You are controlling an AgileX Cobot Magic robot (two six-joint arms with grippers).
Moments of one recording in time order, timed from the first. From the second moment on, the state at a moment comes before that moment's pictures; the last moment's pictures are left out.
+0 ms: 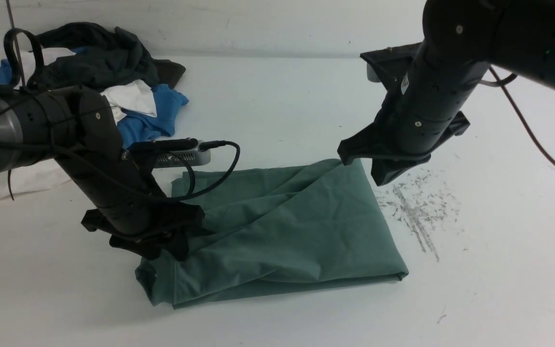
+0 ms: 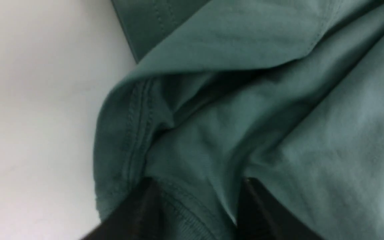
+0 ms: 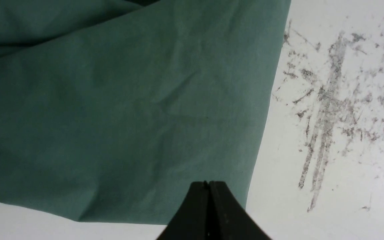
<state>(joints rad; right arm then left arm) 0.48 1.85 -1.67 0.02 1.24 0.10 -0.21 1.80 -1.18 -0.32 0.89 0.07</state>
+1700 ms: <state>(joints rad) 0.48 2.14 -1.68 0.21 0.97 -0.12 -0.21 1.86 -1.40 0.04 1.00 -0.04</state>
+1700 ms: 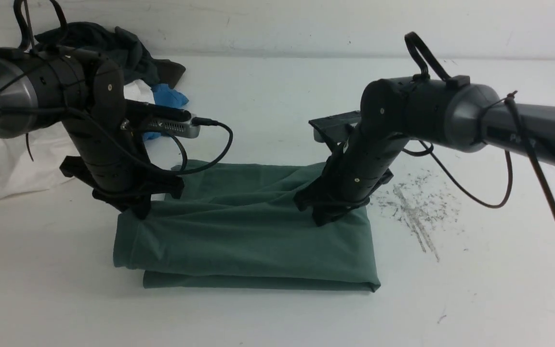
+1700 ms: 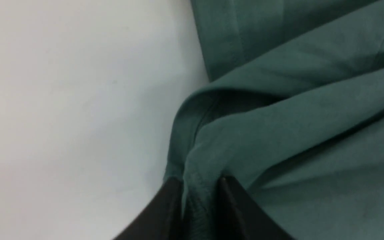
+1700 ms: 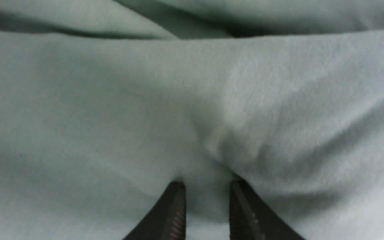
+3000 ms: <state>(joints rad) 0.58 2.34 -2.00 0.05 0.99 -0.50 -0.21 1.98 -1.49 0.01 1.03 -0.05</state>
